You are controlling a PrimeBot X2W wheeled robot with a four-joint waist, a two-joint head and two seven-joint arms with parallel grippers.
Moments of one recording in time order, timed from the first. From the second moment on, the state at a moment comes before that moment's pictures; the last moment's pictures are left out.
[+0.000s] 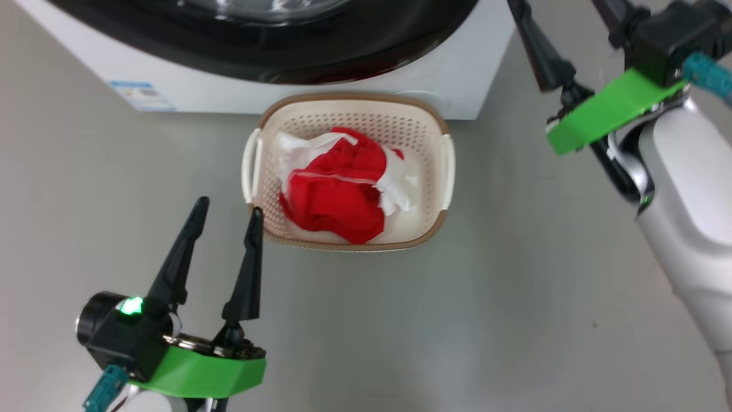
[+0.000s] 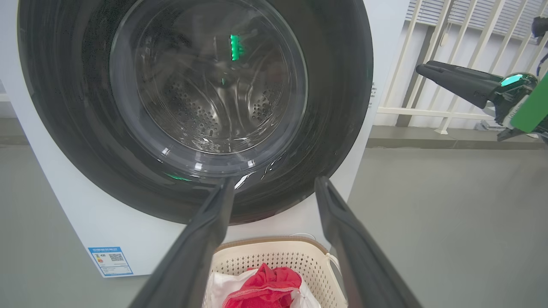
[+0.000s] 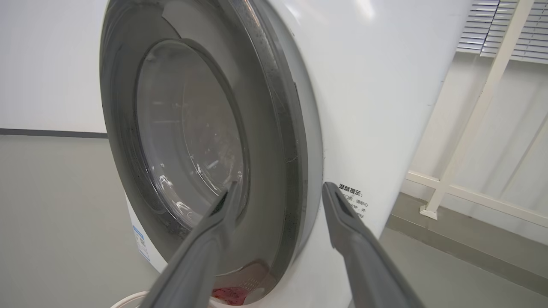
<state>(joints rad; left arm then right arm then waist) -0.21 0.04 -0.11 -0.02 -0.20 -0.11 -0.26 -0.95 -0.29 0.44 0.51 0.41 0.13 -0.26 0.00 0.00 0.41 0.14</state>
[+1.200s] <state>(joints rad) -0.03 0.04 0.07 0.02 -0.18 -0.11 -0.26 -0.28 -0.17 0.10 0.21 0.23 0.13 -0.26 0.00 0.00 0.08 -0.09</state>
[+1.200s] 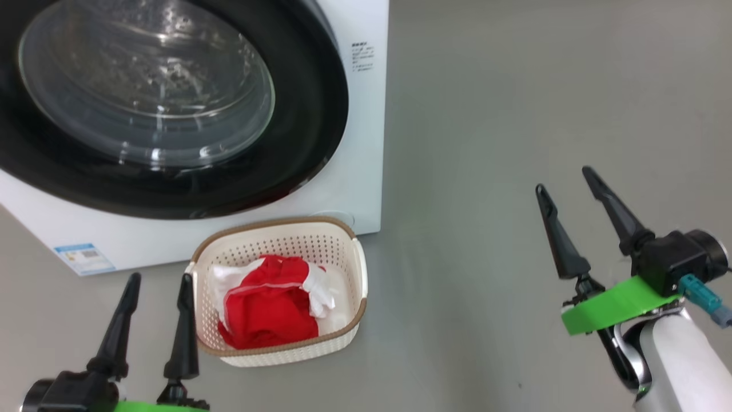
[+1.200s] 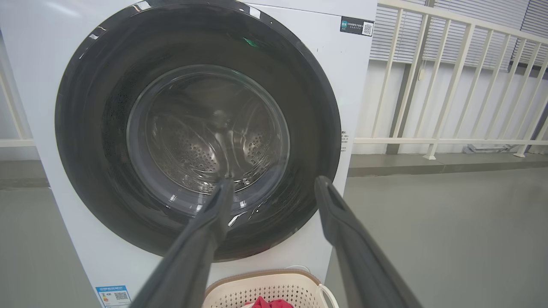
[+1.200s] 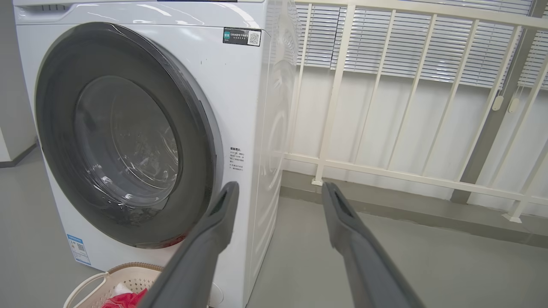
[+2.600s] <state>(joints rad) 0.07 0.01 0.12 0.12 -0.21 -0.09 -0.24 -0.03 -0.10 0.07 0.25 0.21 0.13 -0.25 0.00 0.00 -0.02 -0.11</state>
